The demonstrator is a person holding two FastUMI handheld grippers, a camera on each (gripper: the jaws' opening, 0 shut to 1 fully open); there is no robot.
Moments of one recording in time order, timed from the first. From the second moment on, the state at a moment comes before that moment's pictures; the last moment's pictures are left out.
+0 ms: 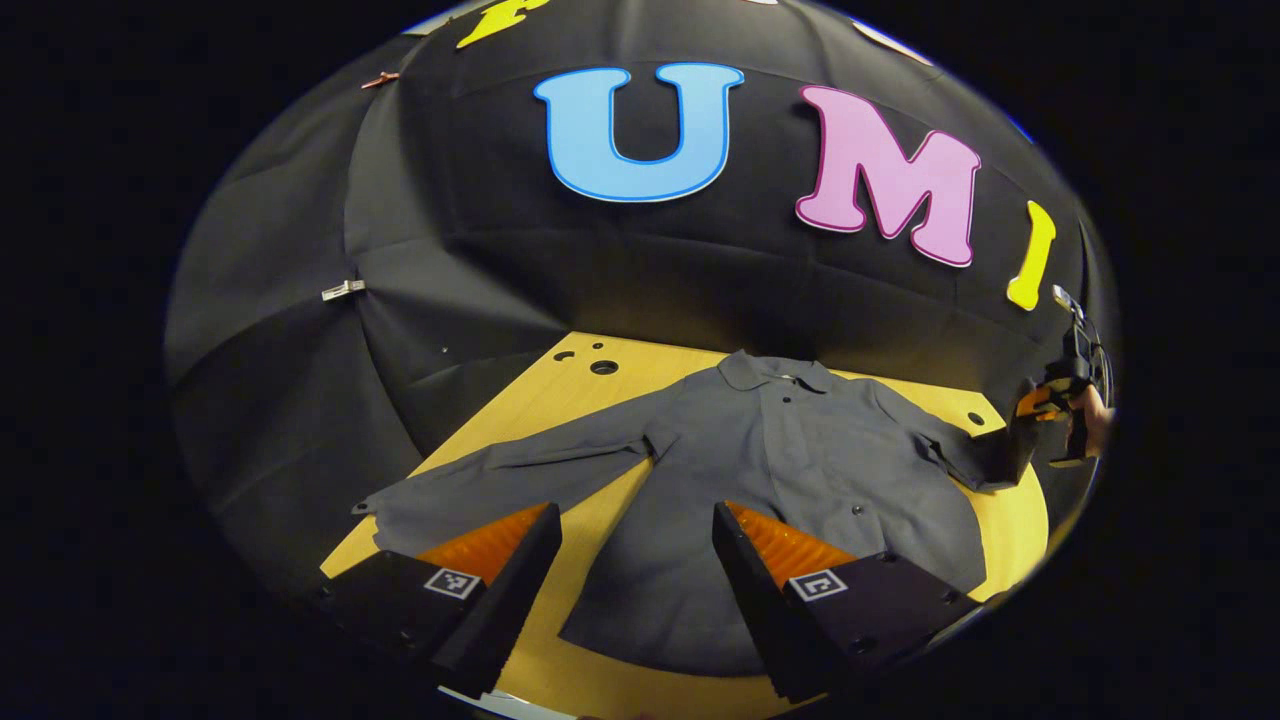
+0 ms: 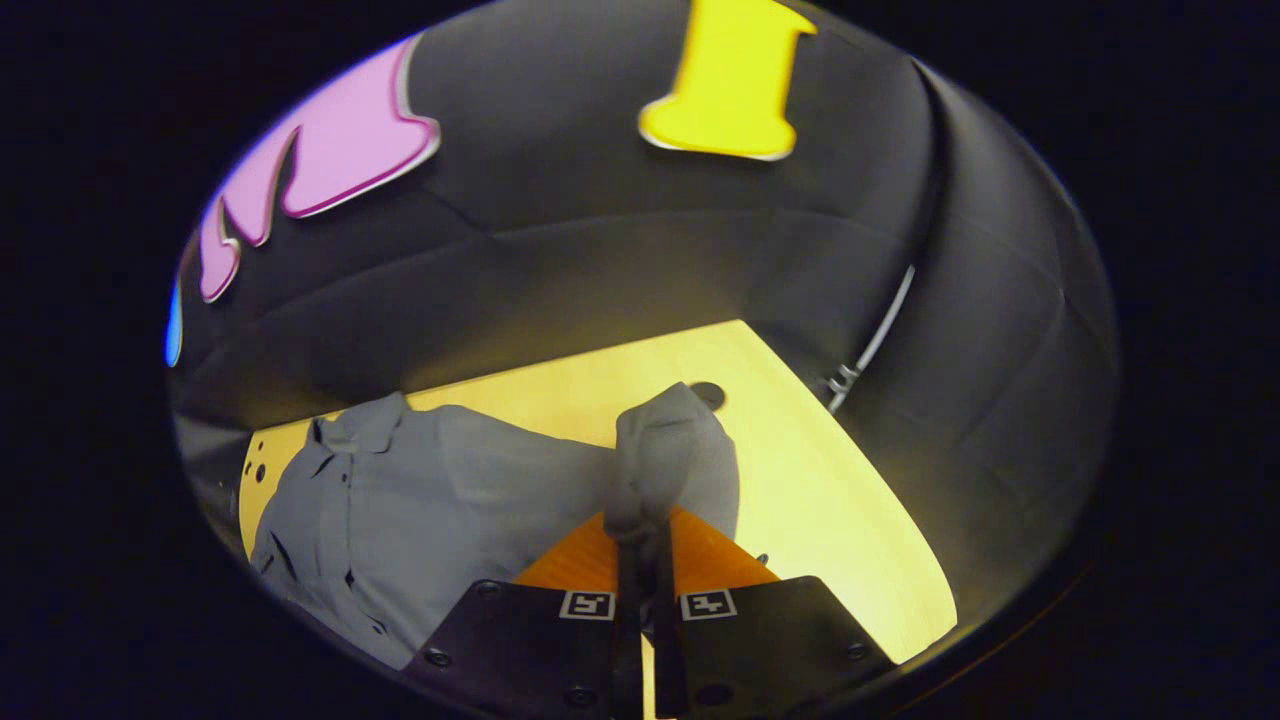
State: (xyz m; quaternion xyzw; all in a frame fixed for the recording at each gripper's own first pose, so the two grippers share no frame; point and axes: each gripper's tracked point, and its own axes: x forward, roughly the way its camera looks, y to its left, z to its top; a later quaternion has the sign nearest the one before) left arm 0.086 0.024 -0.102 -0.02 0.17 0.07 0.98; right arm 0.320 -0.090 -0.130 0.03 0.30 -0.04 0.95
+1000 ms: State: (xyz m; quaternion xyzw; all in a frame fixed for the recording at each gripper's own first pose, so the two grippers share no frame) left arm 0.024 0.150 -0.147 -0.11 0.19 0.22 0.95; right arm 0.306 0.340 -0.141 -0.01 0.31 0.22 0.92
